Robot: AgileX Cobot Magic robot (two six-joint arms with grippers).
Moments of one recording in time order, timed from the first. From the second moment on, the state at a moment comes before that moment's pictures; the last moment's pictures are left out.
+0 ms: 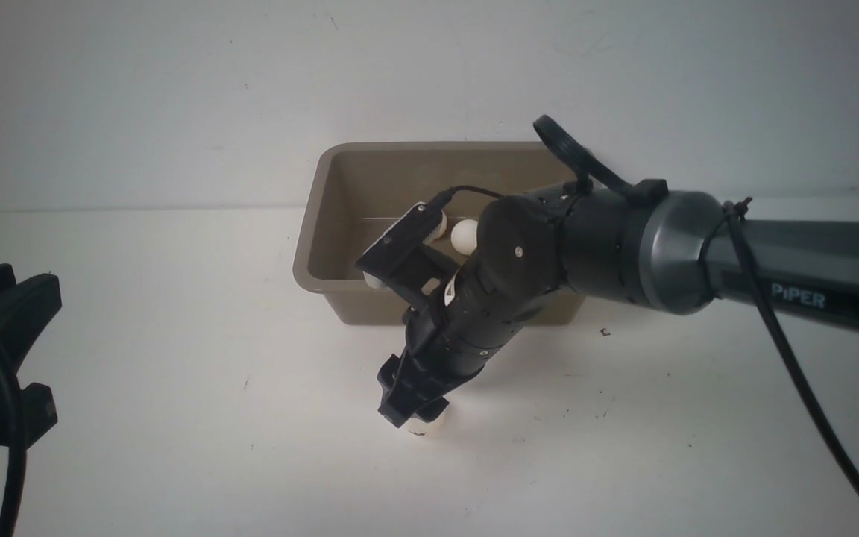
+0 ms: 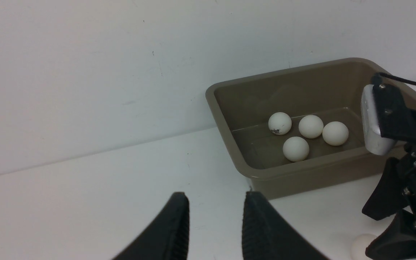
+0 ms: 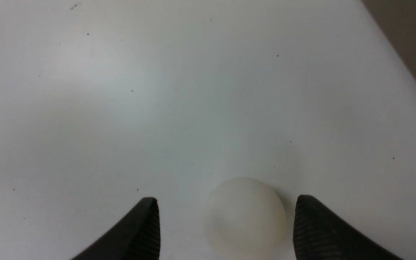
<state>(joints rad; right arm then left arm) 0.71 2.02 -1.50 0.28 0.77 -0.46 0.08 0.62 -0.52 -0.89 0.39 0.93</state>
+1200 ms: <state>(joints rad) 0.71 2.16 -1.65 0.24 0.91 -0.39 0.08 0.62 -0.52 -0.89 0.39 0.93</state>
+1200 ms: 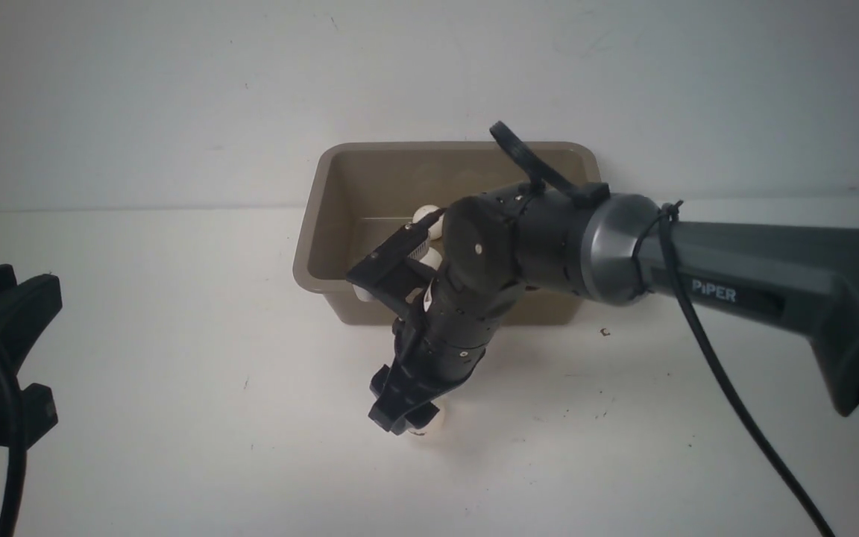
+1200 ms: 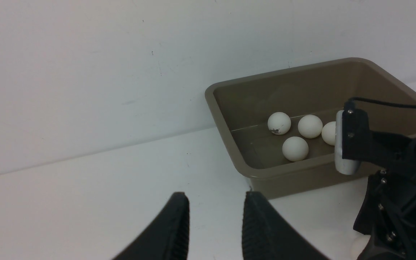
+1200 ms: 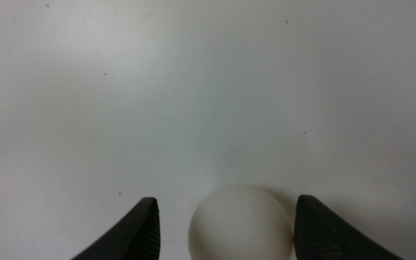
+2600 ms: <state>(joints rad) 0.50 2.28 -2.17 0.00 0.97 -0.40 0.08 0.62 -0.52 -0.89 0.39 0.93</state>
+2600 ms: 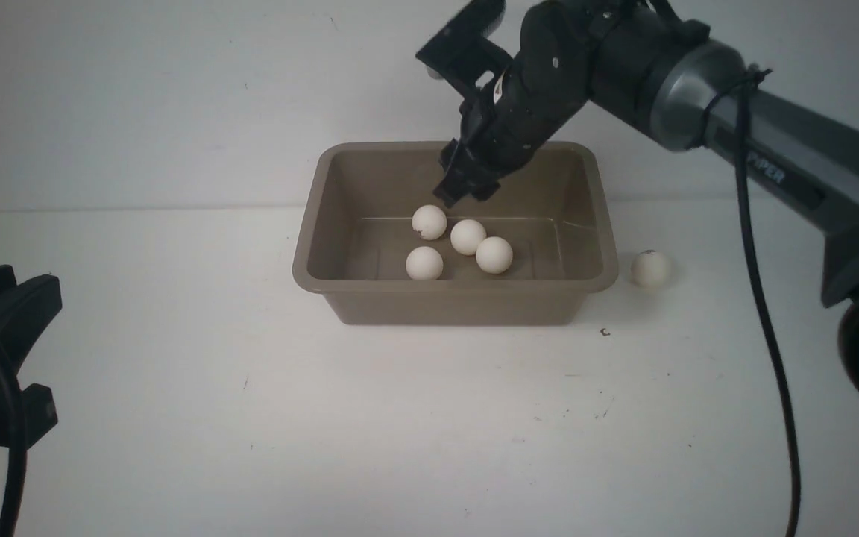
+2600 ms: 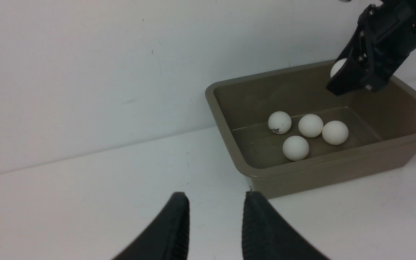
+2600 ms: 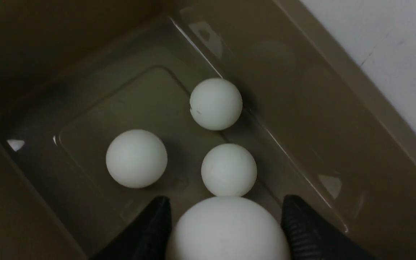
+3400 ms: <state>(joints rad) 0.31 2.01 -2.17 0.02 1.04 -0.44 0.08 0.62 -0.52 -0.89 0.39 0.93</state>
